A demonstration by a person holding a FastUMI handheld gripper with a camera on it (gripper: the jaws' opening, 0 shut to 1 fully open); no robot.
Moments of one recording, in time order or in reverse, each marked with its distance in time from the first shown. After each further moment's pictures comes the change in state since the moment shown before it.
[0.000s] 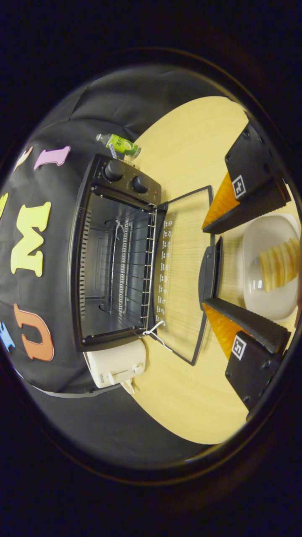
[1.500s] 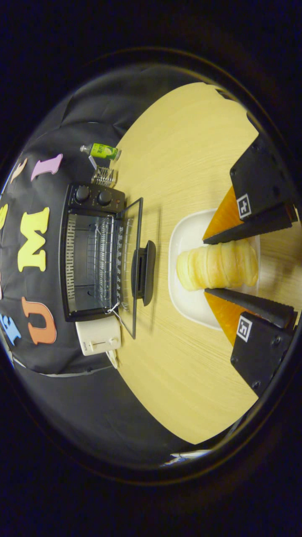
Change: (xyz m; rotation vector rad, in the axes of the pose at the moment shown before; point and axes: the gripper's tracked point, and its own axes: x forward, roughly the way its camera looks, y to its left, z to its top) arm -0.057 -0.007 -0.112 0.025 -0.027 0.091
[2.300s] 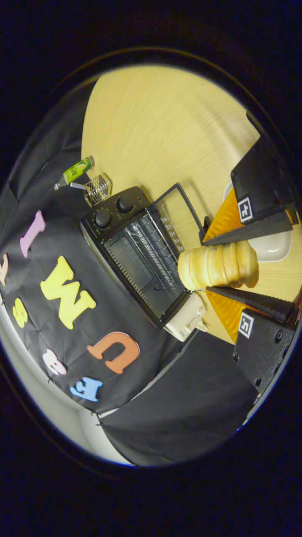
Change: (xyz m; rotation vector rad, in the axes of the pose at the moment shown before) arm 0.005 0.009 0.133 0.611 -0.231 0.293
